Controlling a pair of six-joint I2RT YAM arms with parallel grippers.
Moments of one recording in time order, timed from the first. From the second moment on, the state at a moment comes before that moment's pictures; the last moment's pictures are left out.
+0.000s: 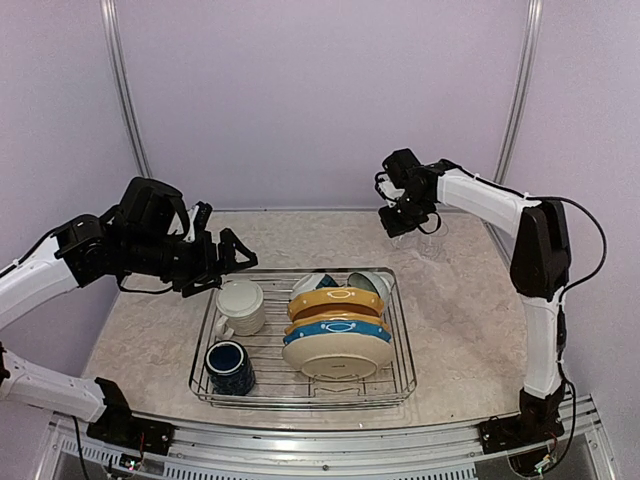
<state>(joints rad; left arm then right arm) -0.78 1.11 1.12 -0.69 0.10 -0.85 0.51 2.11 1.95 -0.83 0.17 0.04</state>
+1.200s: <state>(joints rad) -0.82 1.18 1.12 -0.69 0.07 -0.87 0.37 2.06 2.06 -0.90 0.27 0.01</state>
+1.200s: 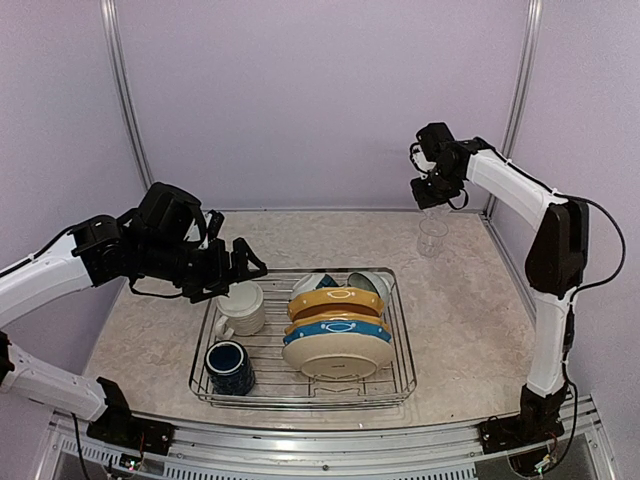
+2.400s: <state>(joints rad) -0.84 1.23 1.16 -0.76 0.10 -0.87 0.32 2.18 2.10 -0.93 0.20 -0.02</state>
